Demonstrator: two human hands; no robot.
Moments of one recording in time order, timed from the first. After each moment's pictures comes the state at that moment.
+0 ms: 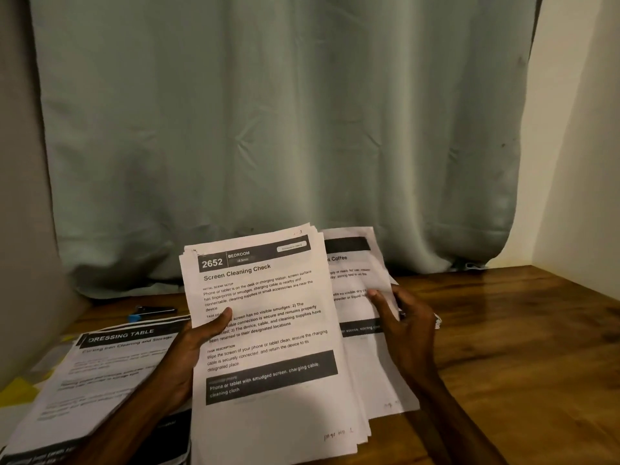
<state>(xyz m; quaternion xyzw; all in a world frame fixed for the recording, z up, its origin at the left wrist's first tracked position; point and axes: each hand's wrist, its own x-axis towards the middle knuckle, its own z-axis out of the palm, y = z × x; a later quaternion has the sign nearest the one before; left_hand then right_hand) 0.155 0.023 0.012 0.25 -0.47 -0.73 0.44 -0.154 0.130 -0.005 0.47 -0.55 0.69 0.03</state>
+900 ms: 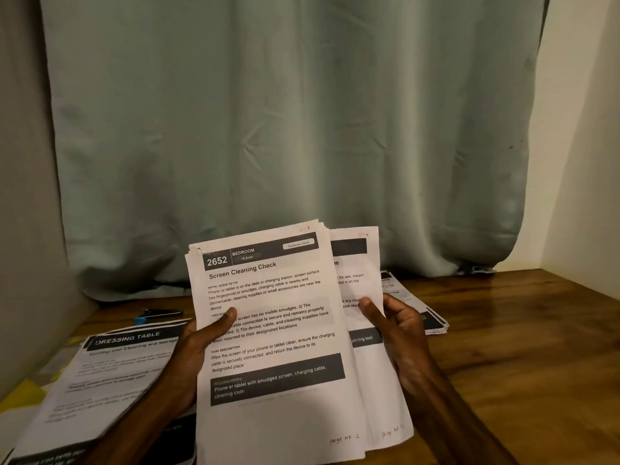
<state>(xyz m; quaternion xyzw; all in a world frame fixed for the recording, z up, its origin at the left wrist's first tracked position) 0.155 0.021 0.012 0.26 -0.46 -0.70 0.47 -0.126 0.132 0.012 0.37 -0.48 0.74 -0.31</state>
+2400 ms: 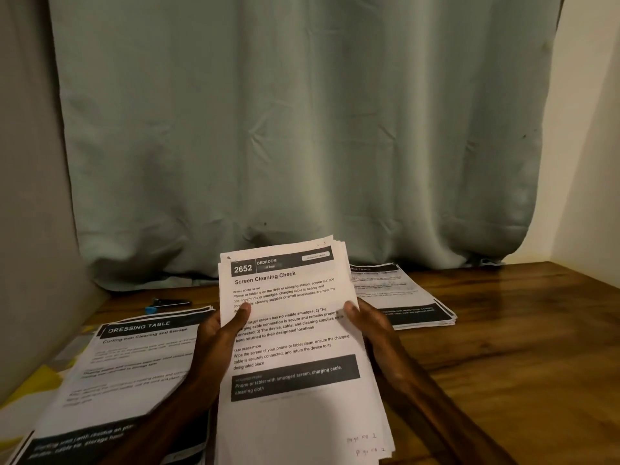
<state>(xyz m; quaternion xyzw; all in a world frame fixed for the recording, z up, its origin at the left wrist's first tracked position) 0.136 0.022 -0.003 0.35 -0.50 -0.60 0.52 -0.087 0.139 0.004 0.41 -0.44 0.65 -0.46</state>
